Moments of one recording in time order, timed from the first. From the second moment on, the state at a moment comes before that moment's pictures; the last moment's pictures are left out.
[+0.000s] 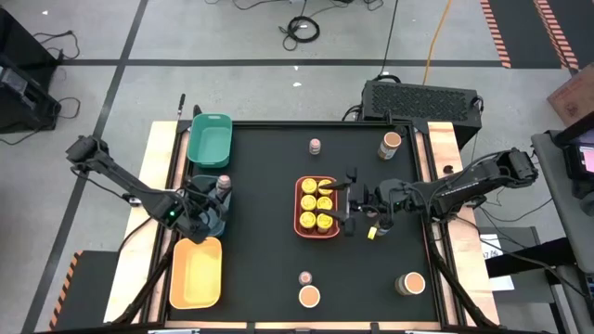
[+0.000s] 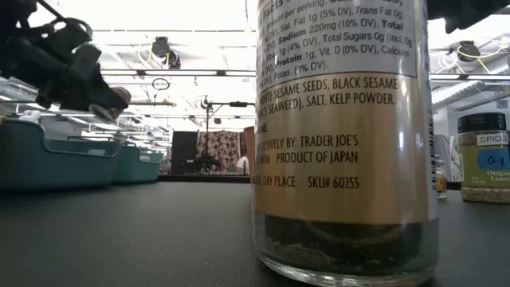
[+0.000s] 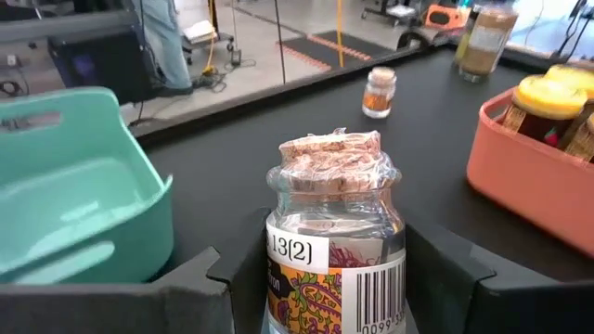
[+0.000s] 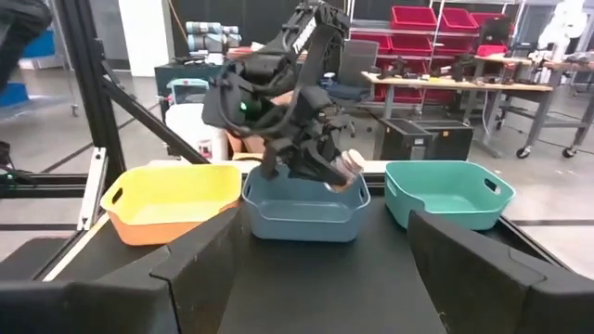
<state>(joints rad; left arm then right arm) -0.56 0.90 0.36 -0.59 -1.18 -1.19 0.18 1.24 0.62 0.60 0.25 0.02</state>
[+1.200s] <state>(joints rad) -0.56 1.19 0.24 -0.58 -1.07 -1.56 0.19 1.24 0.62 0.58 0.23 0.01</state>
